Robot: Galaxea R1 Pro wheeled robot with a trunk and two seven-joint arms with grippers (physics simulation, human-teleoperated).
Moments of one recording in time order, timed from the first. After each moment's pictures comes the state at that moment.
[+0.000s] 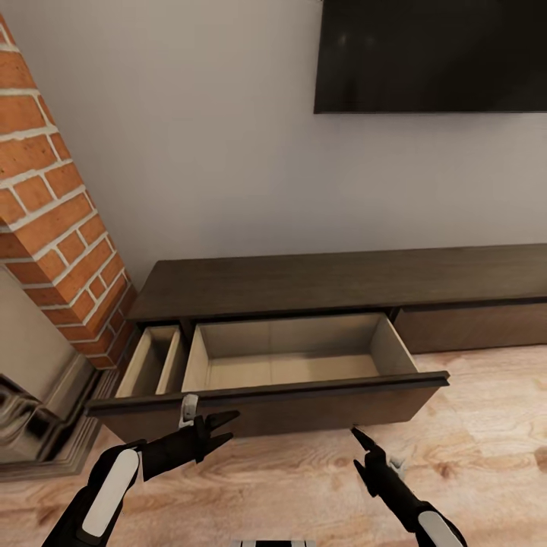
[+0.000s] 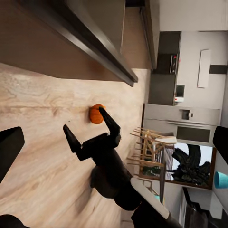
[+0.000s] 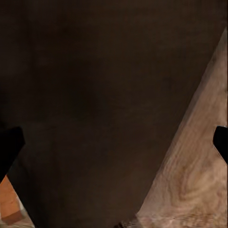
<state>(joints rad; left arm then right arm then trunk) -0.31 0.07 0.05 -1.14 0.83 0.99 -0.64 -0.33 -0.09 -0.06 -0.60 -1.28 0.37 0.49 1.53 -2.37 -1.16</state>
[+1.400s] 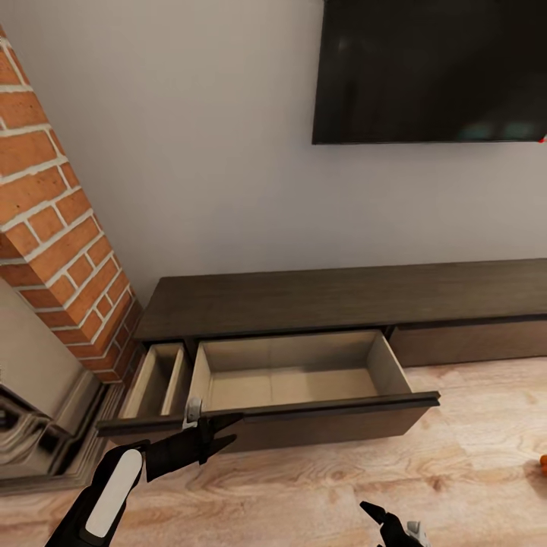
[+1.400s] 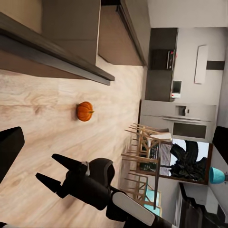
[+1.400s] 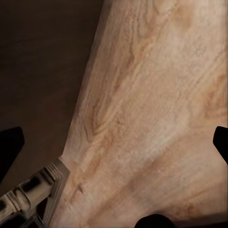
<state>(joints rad) -0.31 0.06 0.03 -1.14 0.83 0.99 -0.63 -0.32 -0.17 -0.01 -0.31 -1.03 0.42 0.53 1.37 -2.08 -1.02</state>
